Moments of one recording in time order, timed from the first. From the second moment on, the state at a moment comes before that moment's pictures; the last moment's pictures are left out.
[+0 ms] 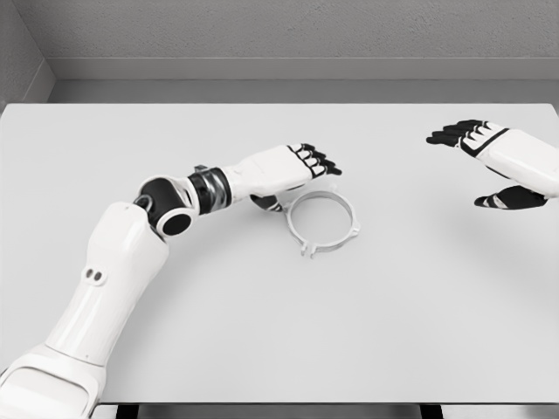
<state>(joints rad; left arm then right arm) -0.58 0.08 -0.40 -1.24 -1.02 -0.61 -0.47 -0.56 -1.25 0.86 -1.68 0.13 -0.43 -0.09</state>
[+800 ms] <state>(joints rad) -0.62 0.05 -0.40 -1.17 -1.02 -0.61 -0.47 -0.56 -1.25 0.87 -1.69 0.14 -0.43 -0.09</state>
